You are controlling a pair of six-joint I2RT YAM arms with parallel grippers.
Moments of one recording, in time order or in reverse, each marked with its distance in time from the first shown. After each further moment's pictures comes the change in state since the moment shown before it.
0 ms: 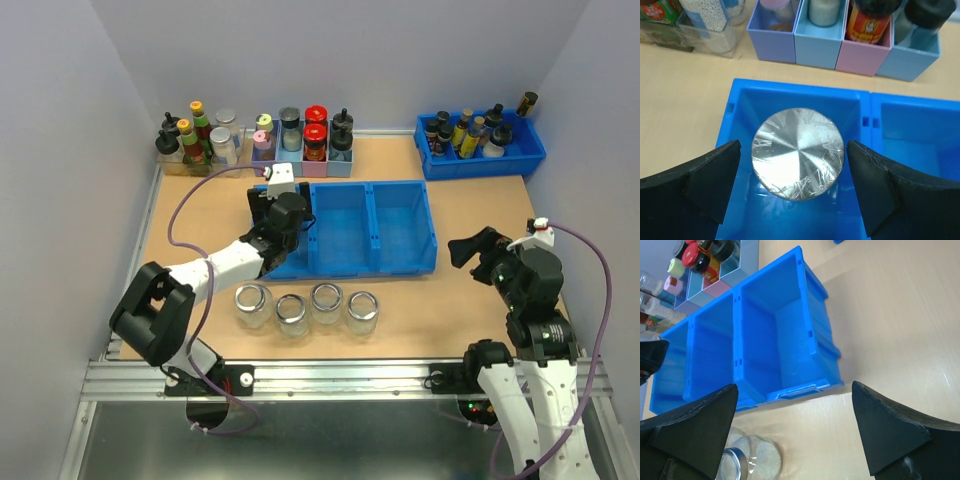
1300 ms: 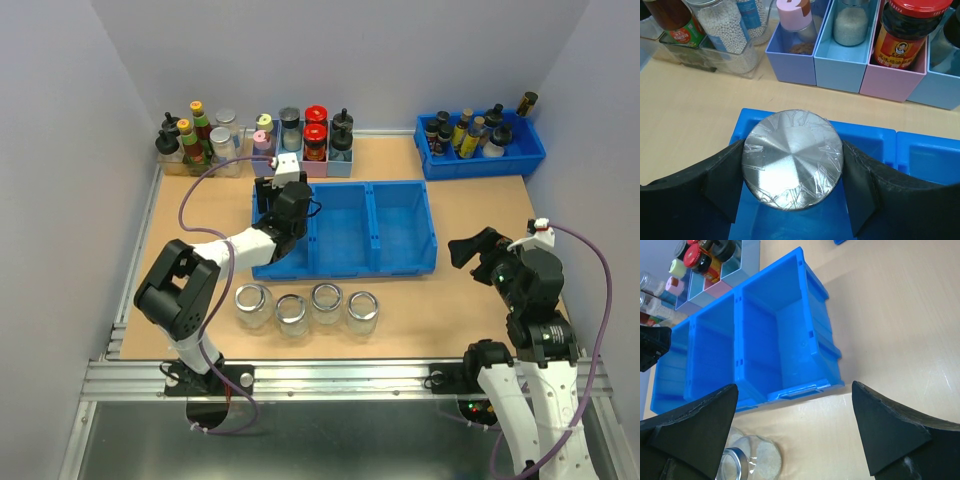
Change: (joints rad) left arm 0.043 0.199 0.099 0.139 -0.100 0.121; right arm 0.000 -0.006 0.000 0.000 -0.002 0.000
